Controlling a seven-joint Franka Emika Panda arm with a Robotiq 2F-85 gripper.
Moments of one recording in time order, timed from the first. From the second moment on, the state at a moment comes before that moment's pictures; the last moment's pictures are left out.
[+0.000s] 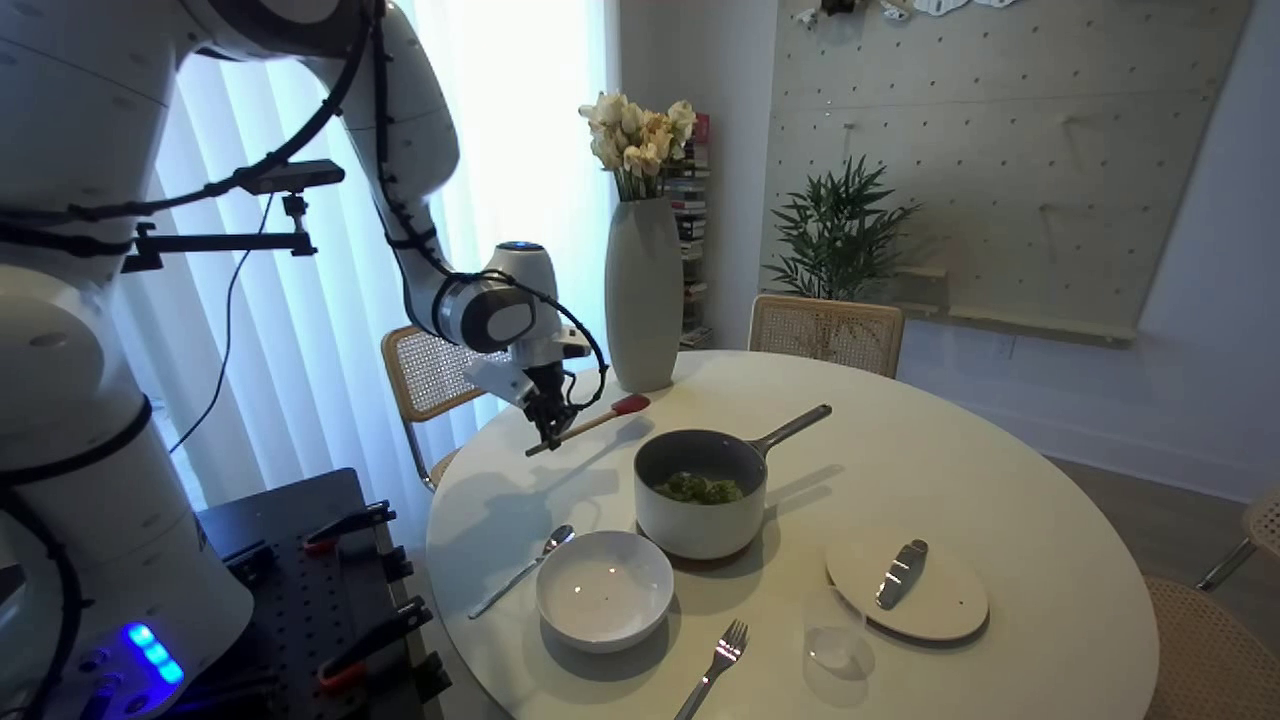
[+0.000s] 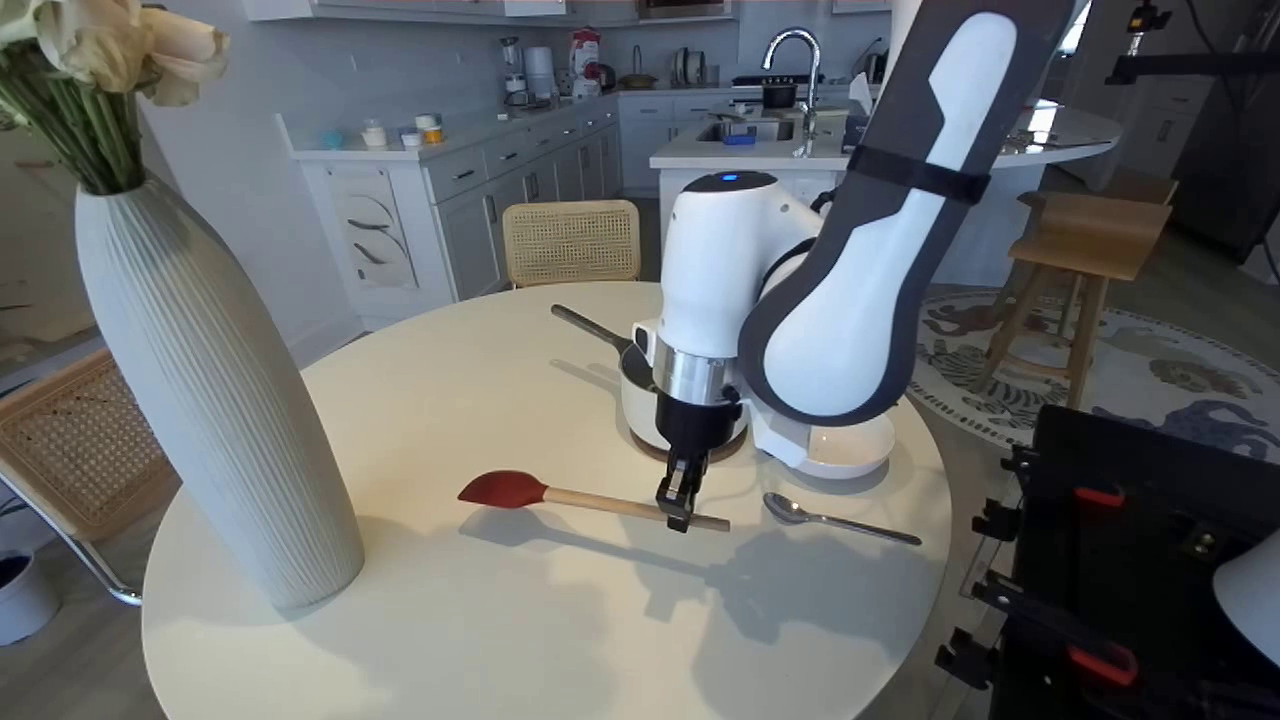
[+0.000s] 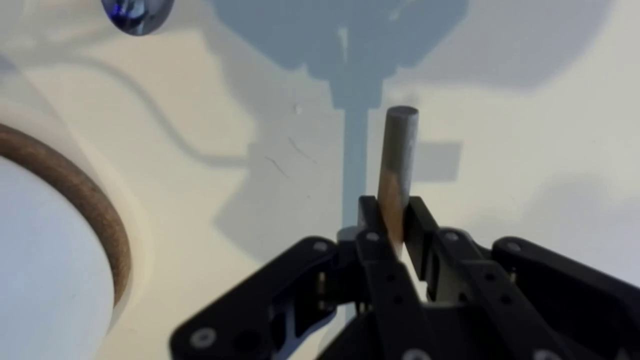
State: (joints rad) arm 0.19 0.46 0.08 -2.40 -0.02 2.97 -0.01
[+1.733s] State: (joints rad) arm 0.38 0.65 -0.03 -2.33 -0.03 3.04 0.16
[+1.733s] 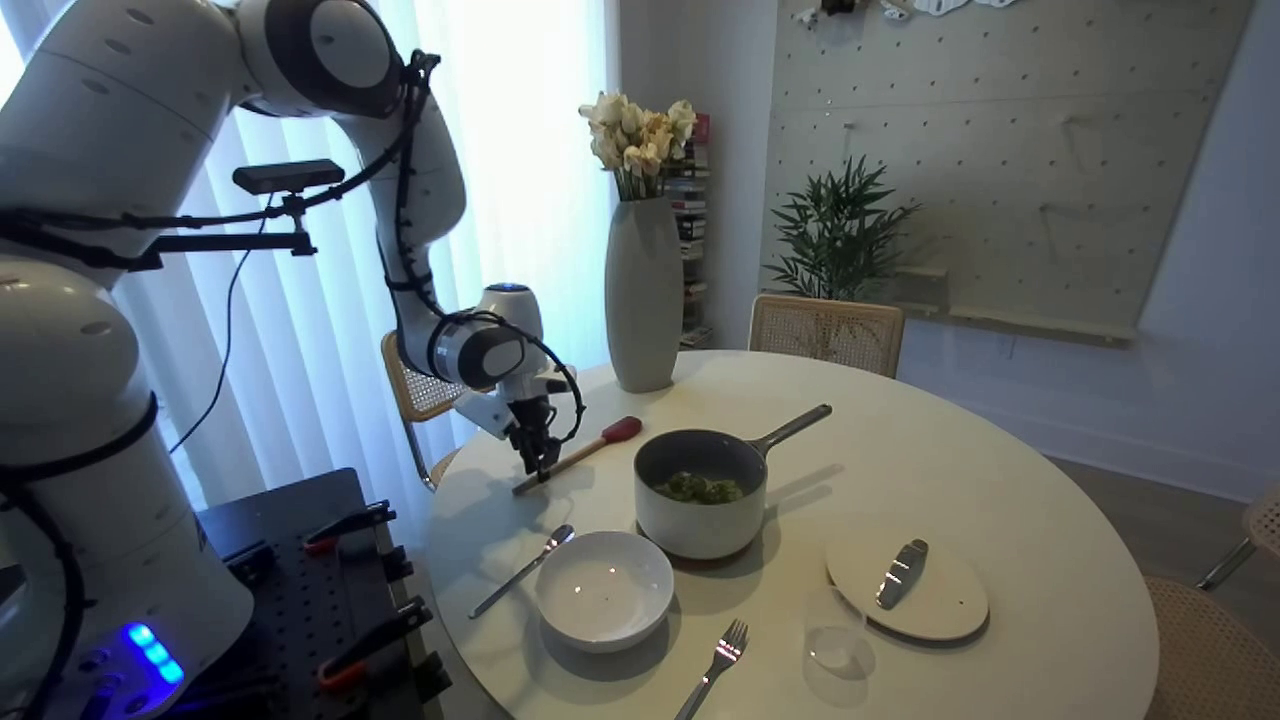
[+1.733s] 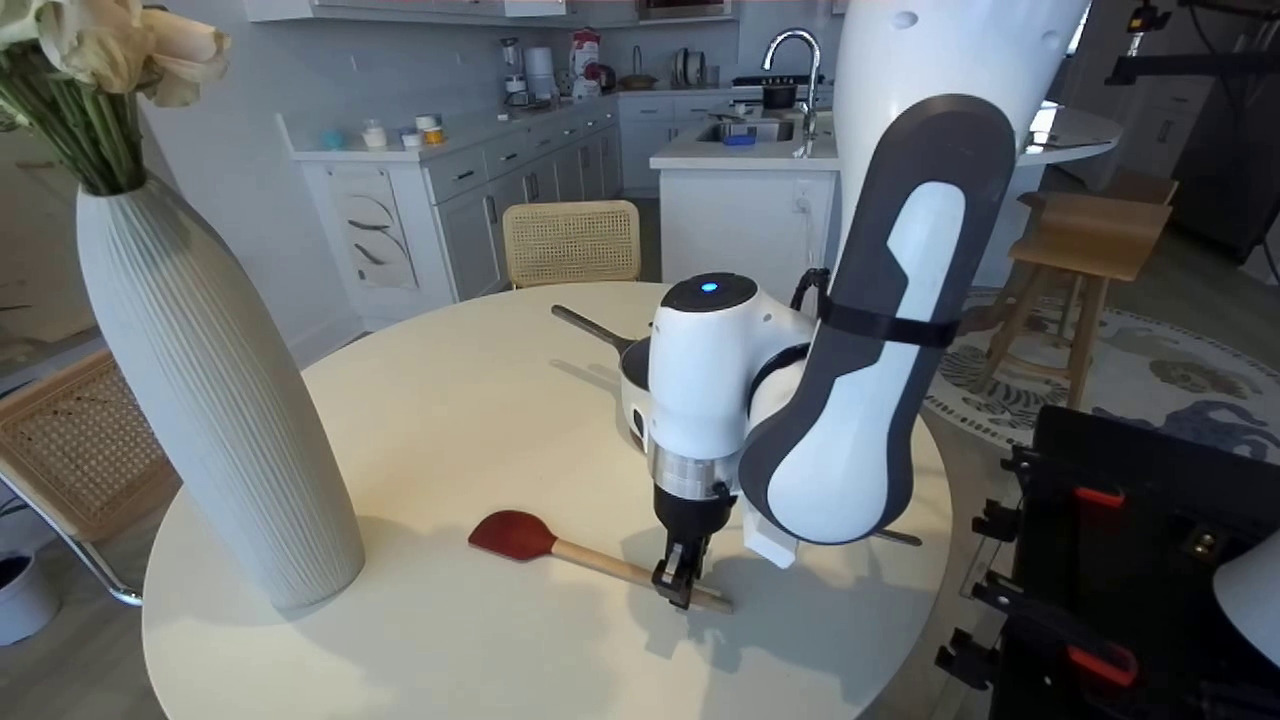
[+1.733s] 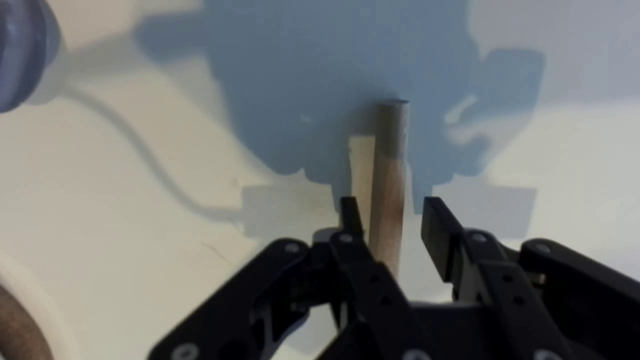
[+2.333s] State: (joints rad) arm 0.37 0.64 -0.04 -2.32 -0.03 3.03 0.16
